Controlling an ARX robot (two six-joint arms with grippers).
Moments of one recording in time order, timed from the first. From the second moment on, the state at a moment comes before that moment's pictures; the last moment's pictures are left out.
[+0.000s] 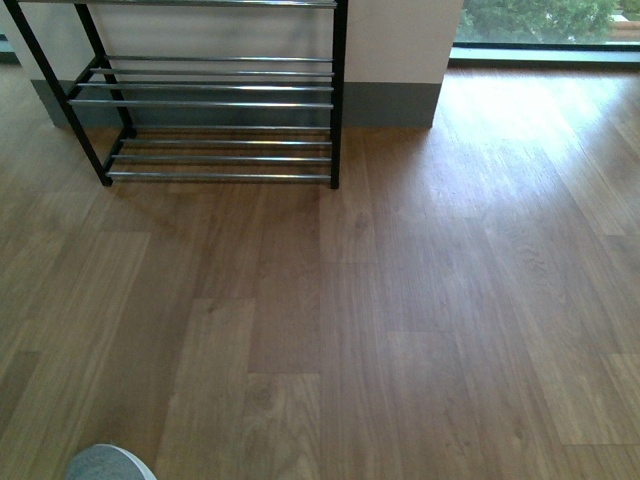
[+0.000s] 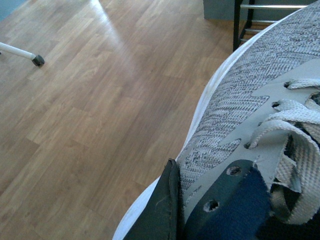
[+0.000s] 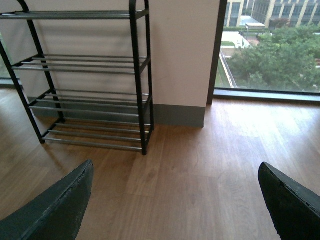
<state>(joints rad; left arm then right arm) -0.37 0.65 0.24 -0.24 -0.82 -0.26 0.00 0.00 0.02 0.00 0.00 -0.01</state>
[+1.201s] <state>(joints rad) -0.37 0.65 0.24 -0.24 -0.83 -0.26 0.00 0.00 0.02 0.00 0.00 0.00</state>
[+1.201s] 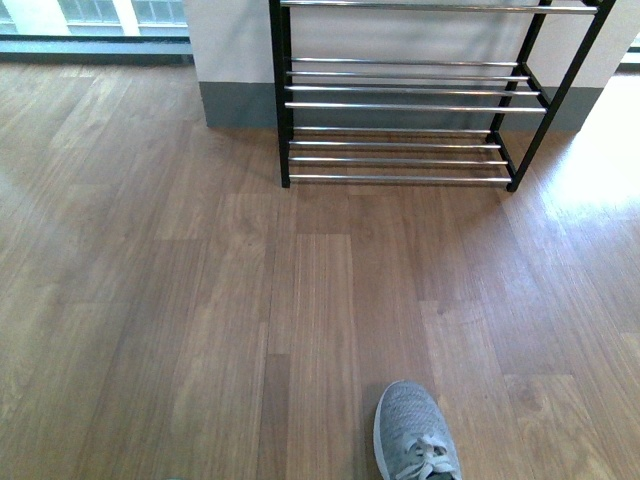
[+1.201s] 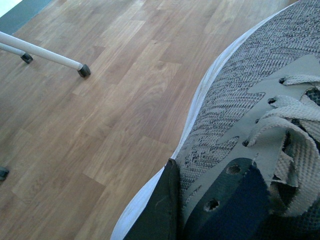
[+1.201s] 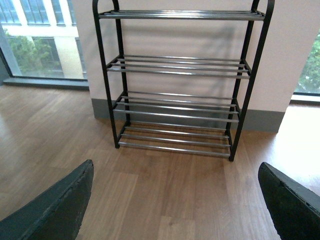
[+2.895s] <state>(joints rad) -0.37 0.65 0.24 -0.24 -0.83 -0.26 -0.14 2.12 0.51 0.77 -0.01 -0.28</state>
